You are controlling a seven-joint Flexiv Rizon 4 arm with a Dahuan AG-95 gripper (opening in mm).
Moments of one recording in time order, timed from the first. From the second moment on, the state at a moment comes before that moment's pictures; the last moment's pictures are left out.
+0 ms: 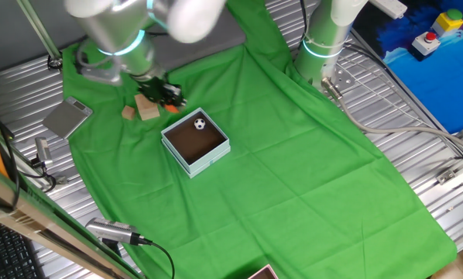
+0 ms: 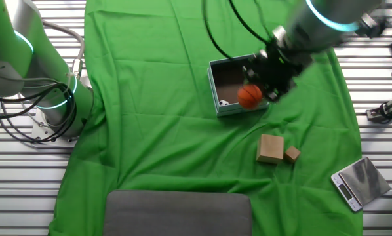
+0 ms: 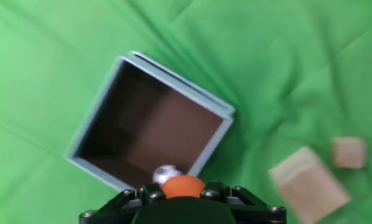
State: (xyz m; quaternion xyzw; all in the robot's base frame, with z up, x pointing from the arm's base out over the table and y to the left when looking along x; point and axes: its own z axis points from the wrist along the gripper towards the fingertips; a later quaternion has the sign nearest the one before) arm 0.523 -0.027 0.137 0.39 -0.91 -0.05 0.10
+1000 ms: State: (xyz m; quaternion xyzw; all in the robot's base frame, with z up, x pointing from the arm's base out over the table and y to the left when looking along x) arm 0.531 -0.036 0.133 0.45 -0.89 -0.05 0.09
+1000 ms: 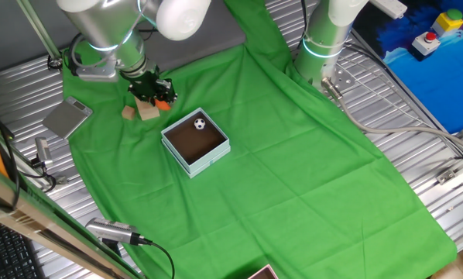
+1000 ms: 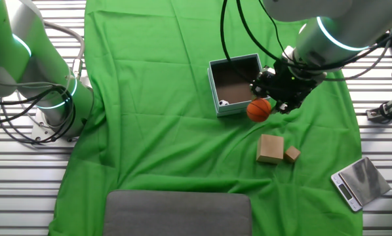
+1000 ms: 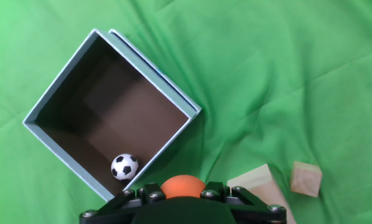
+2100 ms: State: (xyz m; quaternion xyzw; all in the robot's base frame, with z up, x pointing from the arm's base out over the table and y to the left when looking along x) arm 0.531 -0.038 0.129 0.48 -0.87 -0.04 0.08
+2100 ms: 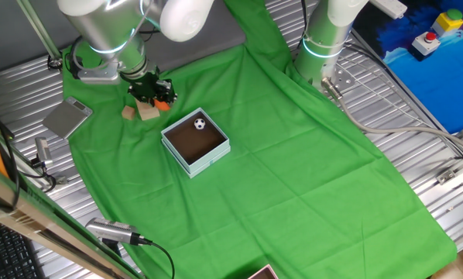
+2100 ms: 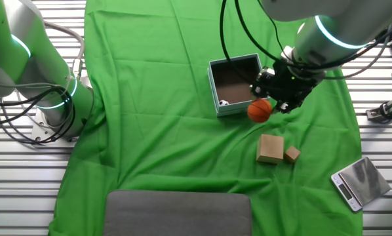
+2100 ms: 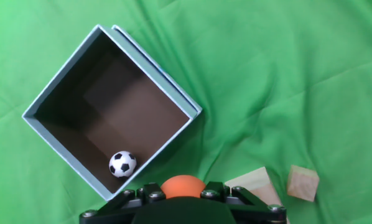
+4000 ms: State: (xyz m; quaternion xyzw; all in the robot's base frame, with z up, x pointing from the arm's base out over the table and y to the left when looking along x) arm 0.560 -0.039 0.048 0.52 -0.85 -0.04 0.03
